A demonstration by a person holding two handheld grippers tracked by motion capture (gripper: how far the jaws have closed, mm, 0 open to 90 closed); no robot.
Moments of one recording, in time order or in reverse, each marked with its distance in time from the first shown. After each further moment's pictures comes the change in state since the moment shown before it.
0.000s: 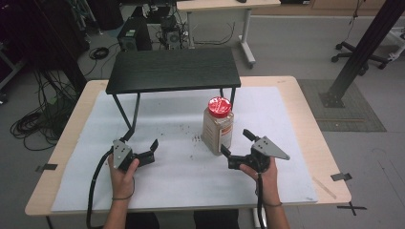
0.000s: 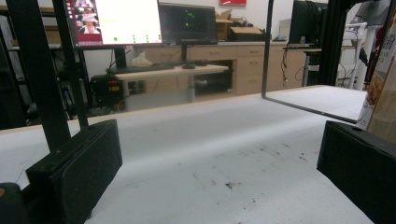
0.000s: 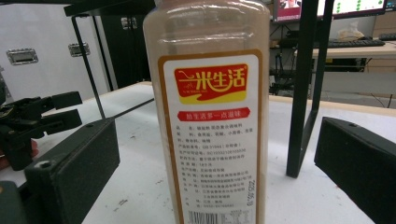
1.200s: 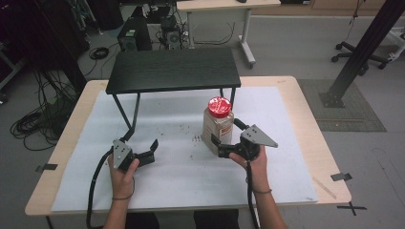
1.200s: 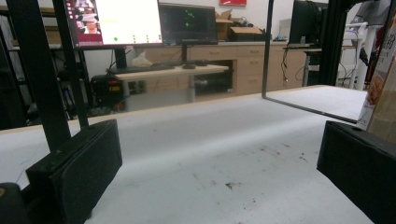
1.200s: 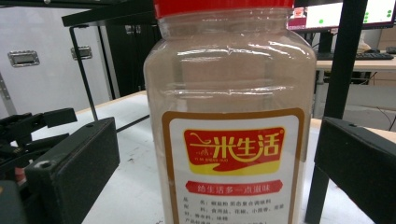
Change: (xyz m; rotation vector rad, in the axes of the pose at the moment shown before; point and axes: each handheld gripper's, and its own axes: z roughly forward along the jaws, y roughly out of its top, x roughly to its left) left arm 0.000 0.000 0.000 0.000 0.001 0.002; right arm 0.005 0.017 0.036 -0.019 0.009 -0.025
